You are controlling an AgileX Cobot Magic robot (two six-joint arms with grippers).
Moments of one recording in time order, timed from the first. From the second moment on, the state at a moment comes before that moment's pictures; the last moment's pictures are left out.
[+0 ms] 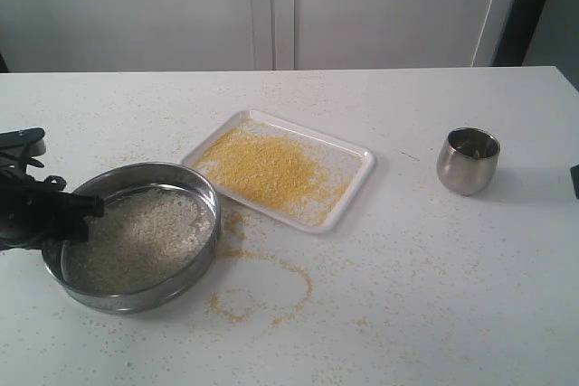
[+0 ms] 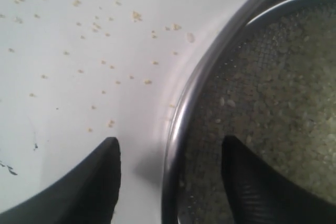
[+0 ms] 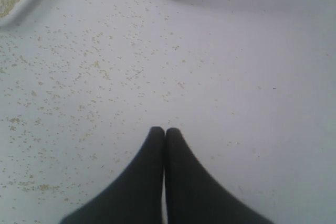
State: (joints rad) left arm -0.12 1.71 -0.79 -0.28 0.28 0.05; right arm 0.12 0.91 -0.84 -0.06 0.97 0.09
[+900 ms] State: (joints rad) left arm -0.12 1.37 -0.81 -0.24 0.75 0.08; right arm 0.12 0.91 -0.84 -0.06 0.97 0.09
